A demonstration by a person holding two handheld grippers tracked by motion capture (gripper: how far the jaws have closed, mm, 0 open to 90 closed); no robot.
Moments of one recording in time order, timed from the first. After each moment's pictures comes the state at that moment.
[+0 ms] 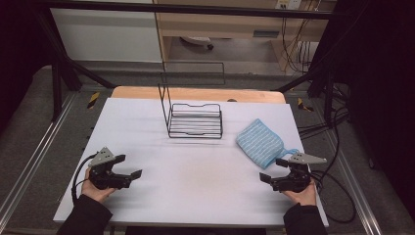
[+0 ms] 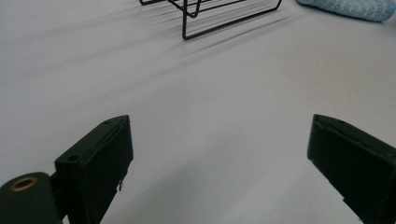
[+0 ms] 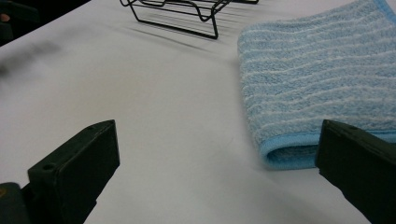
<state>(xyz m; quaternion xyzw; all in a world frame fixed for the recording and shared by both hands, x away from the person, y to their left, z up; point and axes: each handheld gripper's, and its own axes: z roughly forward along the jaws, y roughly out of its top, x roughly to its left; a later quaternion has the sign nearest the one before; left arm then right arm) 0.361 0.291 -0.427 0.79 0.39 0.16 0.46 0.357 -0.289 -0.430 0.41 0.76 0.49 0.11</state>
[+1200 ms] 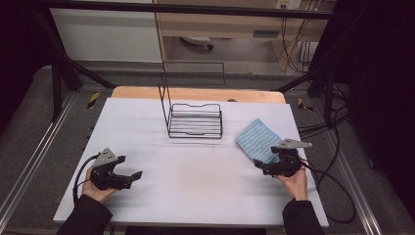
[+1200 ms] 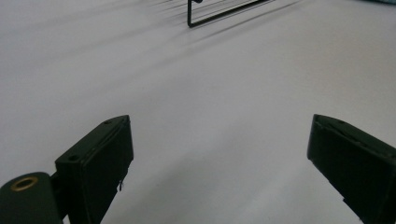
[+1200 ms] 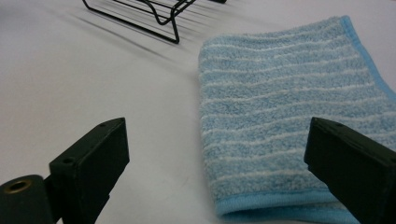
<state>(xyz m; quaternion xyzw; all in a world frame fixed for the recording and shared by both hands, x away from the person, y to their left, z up) 0.363 0.290 -0.432 0.80 0.38 0.17 0.43 0.399 -0.268 -0.422 0.42 0.78 0.43 0.16</state>
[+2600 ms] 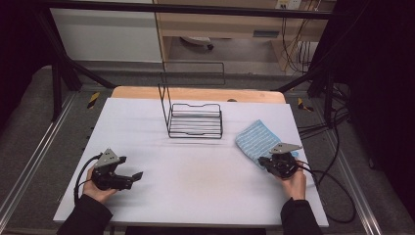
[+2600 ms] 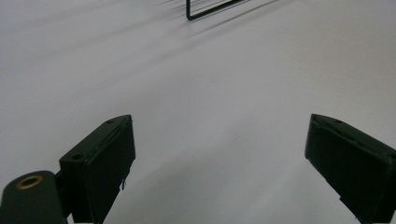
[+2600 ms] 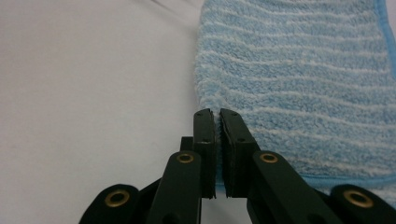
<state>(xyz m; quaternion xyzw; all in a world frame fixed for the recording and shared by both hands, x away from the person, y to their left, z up) 0.363 0.287 -0.434 0.81 0.38 0.17 0.42 0.398 -0.261 -0.435 0.39 0.83 0.36 0.18</state>
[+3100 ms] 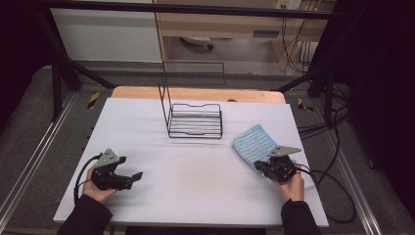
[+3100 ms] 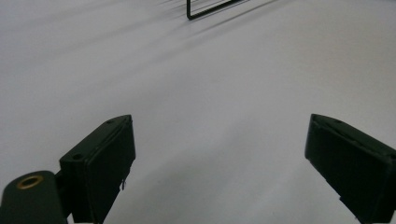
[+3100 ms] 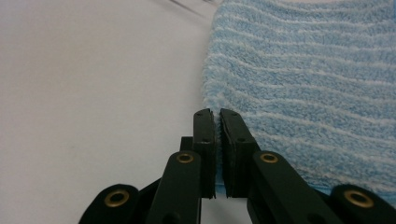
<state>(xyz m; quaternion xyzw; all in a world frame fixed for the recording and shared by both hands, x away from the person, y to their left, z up) 0.363 0.288 -0.434 0.81 0.38 0.17 0.42 0.383 -0.250 -0.429 0.39 0.83 0.38 0.15</state>
